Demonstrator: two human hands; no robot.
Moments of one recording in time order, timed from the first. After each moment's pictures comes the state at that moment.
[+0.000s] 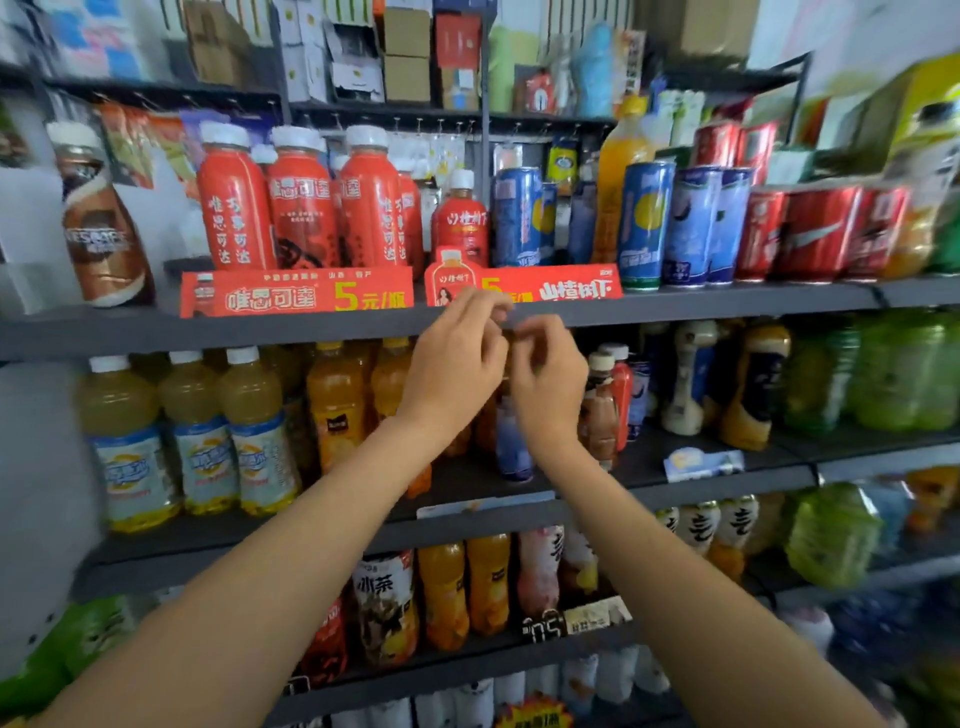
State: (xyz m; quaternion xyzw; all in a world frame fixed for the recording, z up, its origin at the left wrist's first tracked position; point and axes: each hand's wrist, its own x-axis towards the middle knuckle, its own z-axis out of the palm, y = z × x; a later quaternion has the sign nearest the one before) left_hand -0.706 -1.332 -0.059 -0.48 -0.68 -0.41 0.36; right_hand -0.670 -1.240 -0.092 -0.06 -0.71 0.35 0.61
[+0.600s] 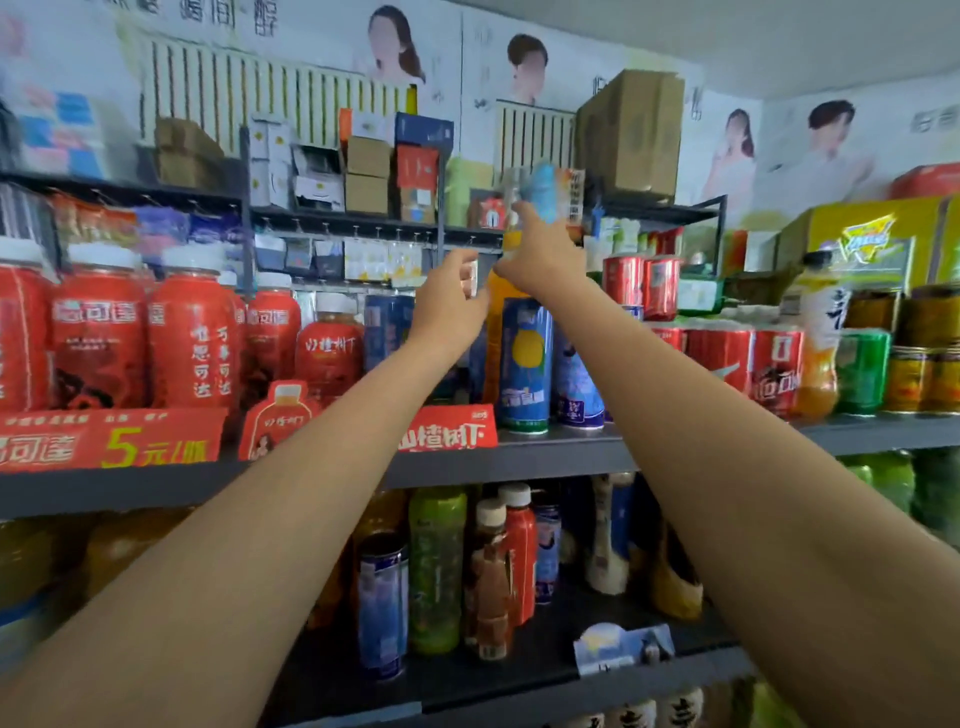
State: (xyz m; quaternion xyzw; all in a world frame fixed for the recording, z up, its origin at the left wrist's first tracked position) left_hand -0.740 -1.146 0.088 -0.41 -0.69 -0.57 0.20; right_hand -0.703 -1.047 0.140 -0.19 -0.87 0.09 0.44
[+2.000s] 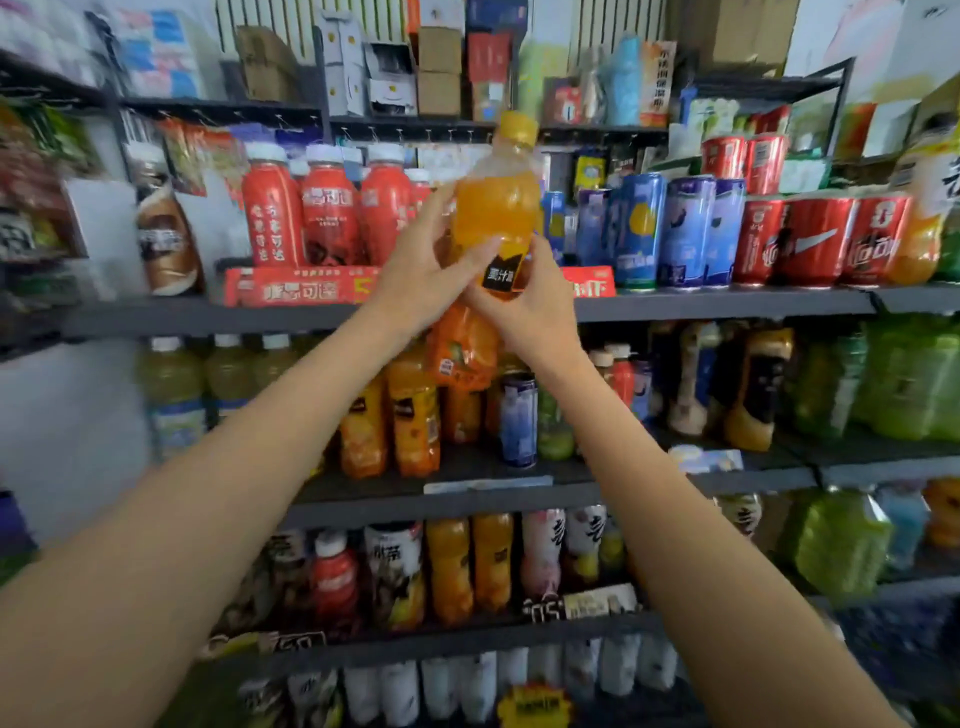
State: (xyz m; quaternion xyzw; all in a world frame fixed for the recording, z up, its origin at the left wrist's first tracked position) left_hand -0.671 -1.362 0.010 -0.49 -0.64 -0.57 0.14; right_hand -0.622 -1.255 -0.019 0.04 -0.76 0.43 0.48
